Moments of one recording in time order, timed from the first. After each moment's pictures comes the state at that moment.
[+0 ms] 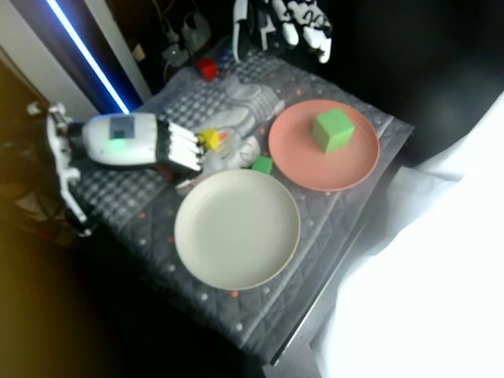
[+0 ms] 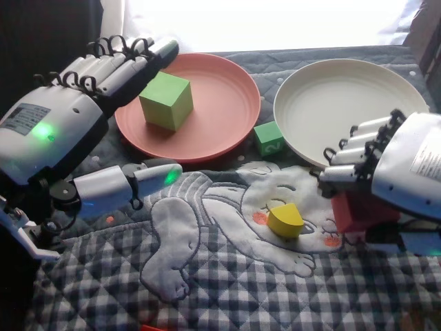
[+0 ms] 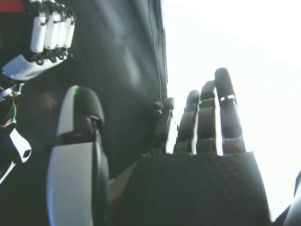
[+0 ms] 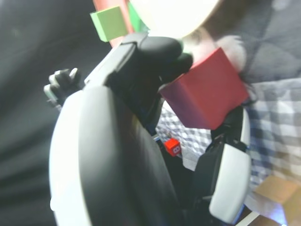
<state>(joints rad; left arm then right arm) 1.00 -0.94 0.91 -0.23 -1.19 0.40 -0.76 -0.89 0.91 2.99 -0.80 1.98</state>
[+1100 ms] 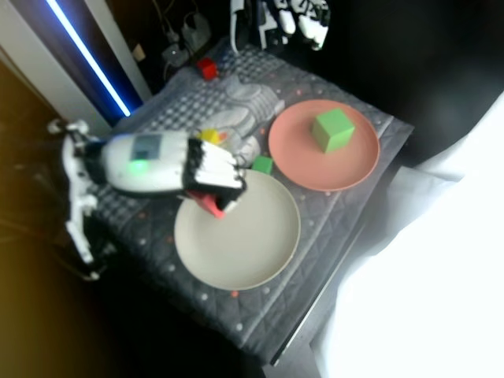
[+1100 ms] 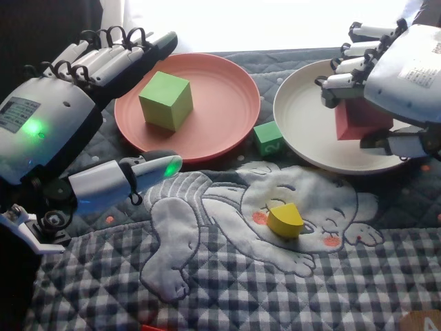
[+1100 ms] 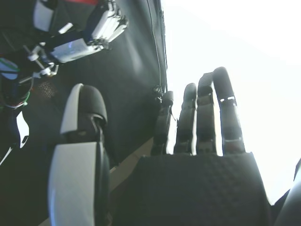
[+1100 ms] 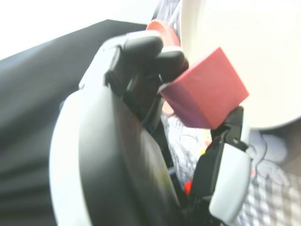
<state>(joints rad) 1.02 -0.94 0.90 -0.21 -1.28 0.40 -0.56 -1.03 1.20 2.99 -0.66 1.98</state>
